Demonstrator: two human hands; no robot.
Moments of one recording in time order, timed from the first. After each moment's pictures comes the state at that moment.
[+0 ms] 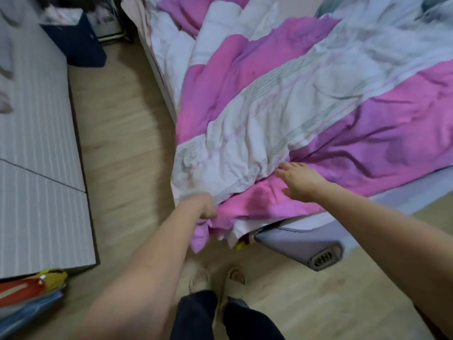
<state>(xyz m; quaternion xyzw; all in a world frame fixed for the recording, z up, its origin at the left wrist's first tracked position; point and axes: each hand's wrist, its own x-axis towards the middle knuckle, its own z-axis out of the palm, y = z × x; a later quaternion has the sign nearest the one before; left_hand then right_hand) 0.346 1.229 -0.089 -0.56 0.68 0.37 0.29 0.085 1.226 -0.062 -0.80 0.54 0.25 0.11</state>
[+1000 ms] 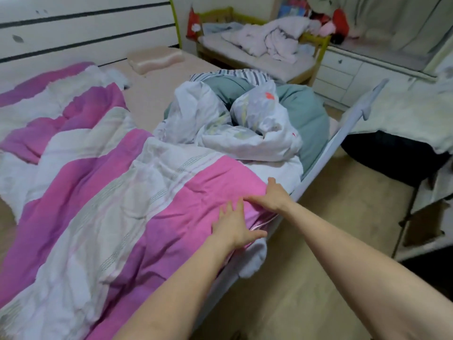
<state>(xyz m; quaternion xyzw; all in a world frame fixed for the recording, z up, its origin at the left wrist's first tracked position) -0.229 1.184 0.059 -0.41 0.86 0.31 0.06 -0.379 1.201 0.078 -0.39 0.86 -0.13 0.29</state>
